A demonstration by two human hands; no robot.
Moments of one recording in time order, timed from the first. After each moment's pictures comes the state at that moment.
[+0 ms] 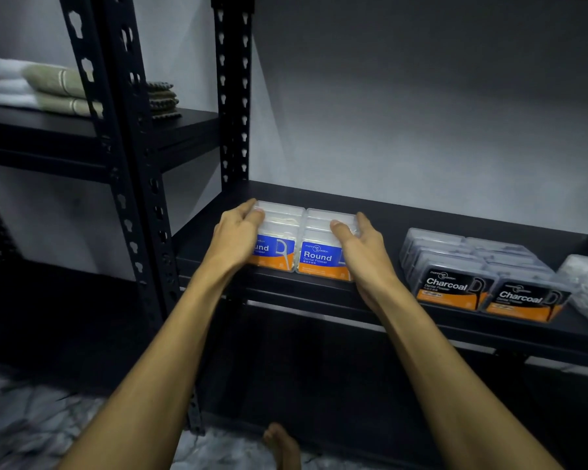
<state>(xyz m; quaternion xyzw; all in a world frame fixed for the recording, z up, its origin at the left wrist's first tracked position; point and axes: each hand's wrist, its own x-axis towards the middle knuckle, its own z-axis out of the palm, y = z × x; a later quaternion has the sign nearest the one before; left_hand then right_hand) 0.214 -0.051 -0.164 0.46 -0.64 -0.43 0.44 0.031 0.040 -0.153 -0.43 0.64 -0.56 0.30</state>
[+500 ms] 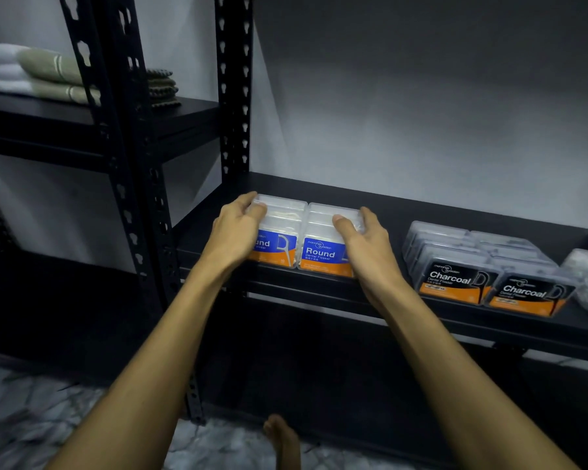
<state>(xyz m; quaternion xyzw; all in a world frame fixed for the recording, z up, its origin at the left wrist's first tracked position) 0.215 -0.046 -0.166 0.45 -0.64 -0.42 0.45 0.032 0.046 -0.155 -0.43 0.65 -0.56 0.28</state>
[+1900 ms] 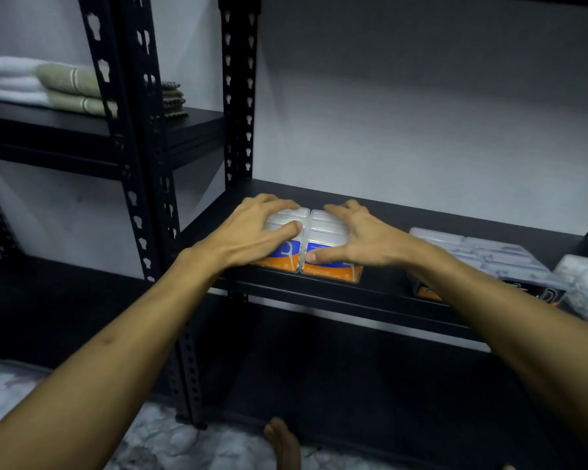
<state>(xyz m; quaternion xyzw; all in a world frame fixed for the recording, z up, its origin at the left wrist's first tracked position) 0.220 -0.050 -0.145 0.37 -0.88 -0.14 0.28 0.013 0.038 -0.107 -0.71 0.67 -0.15 0.11</state>
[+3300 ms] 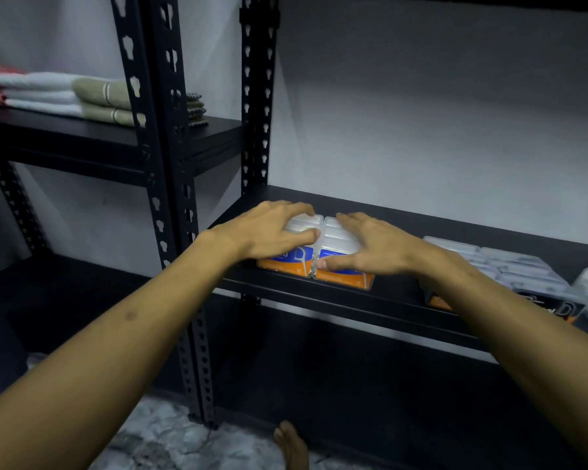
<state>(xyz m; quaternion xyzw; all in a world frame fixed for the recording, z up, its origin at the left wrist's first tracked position) 0.221 -0.041 -0.114 0.38 -0.90 -0.10 0.16 0.013 0.035 -0.103 -0.73 0.68 -0.07 0.07</state>
